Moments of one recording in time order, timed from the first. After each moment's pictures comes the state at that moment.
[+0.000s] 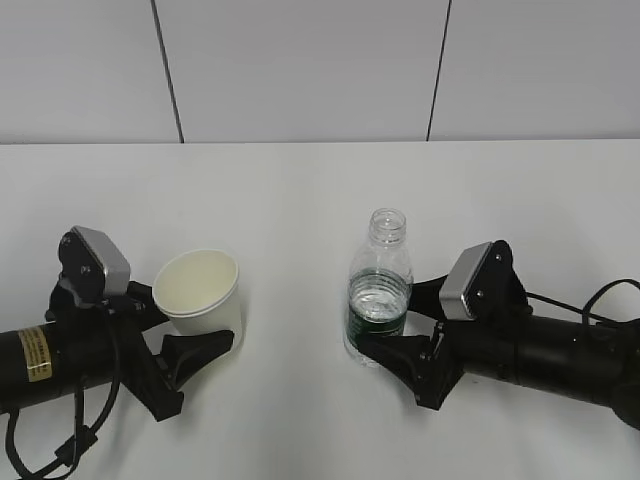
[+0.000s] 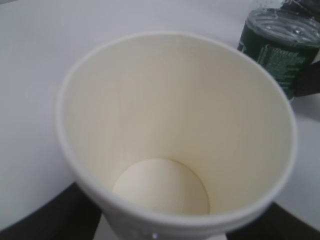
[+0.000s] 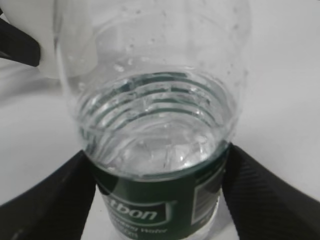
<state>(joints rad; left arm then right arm) -0.22 1.98 -0.42 0.74 -1.14 -0.11 0.17 2.09 -0.58 -0.77 -1.14 0.06</state>
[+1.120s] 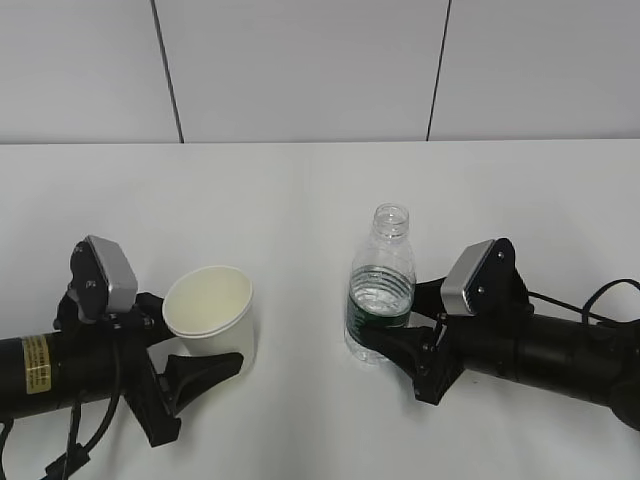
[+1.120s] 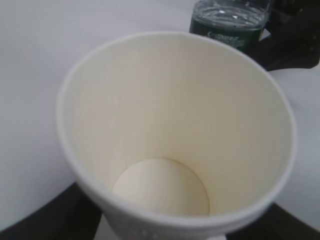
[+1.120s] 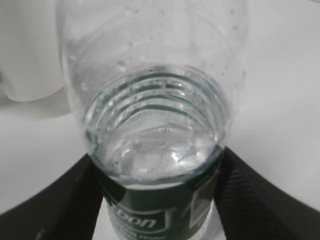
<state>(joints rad) -0.22 1.98 -0.42 0.87 -1.14 -0.12 0.17 2.10 -0.58 -0.74 -1.14 0.06</state>
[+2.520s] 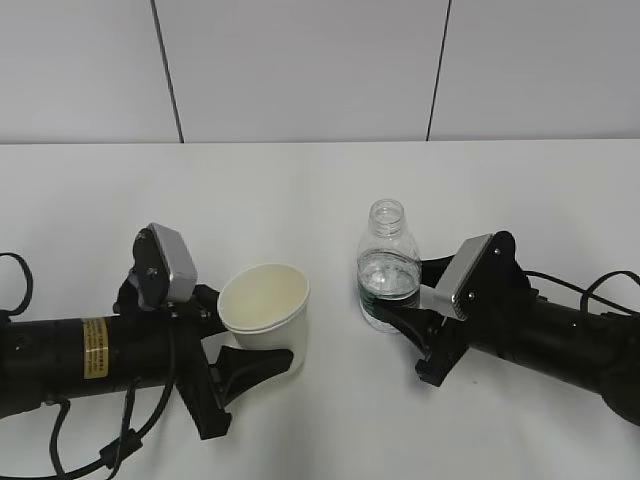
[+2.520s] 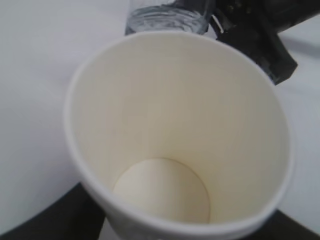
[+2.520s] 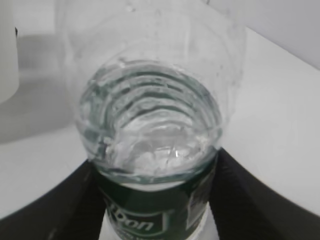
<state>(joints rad) -0.37 1.98 -0.54 0.88 -1.06 -0.22 0.17 2.10 -0.60 -0.60 -1.14 -0.23</state>
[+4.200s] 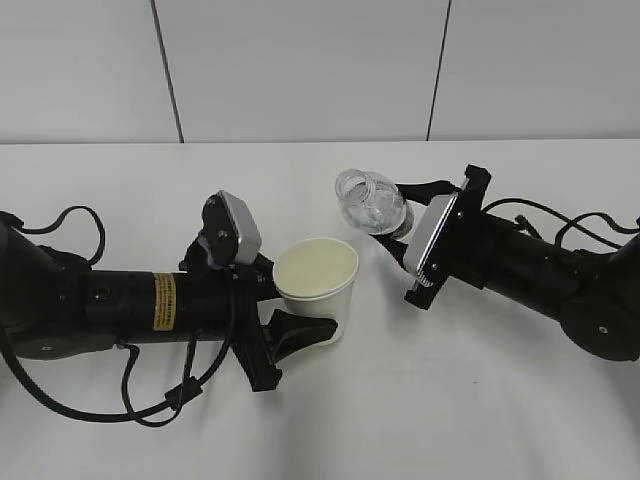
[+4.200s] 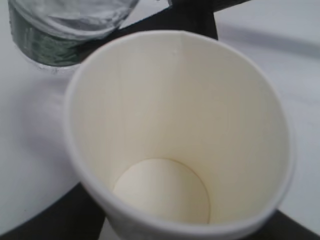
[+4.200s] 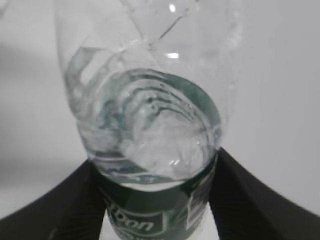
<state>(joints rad) -0.42 2.06 -0.80 0.99 -0.94 -0.35 0.17 2.10 -0.81 -0.53 -1.12 -0.66</state>
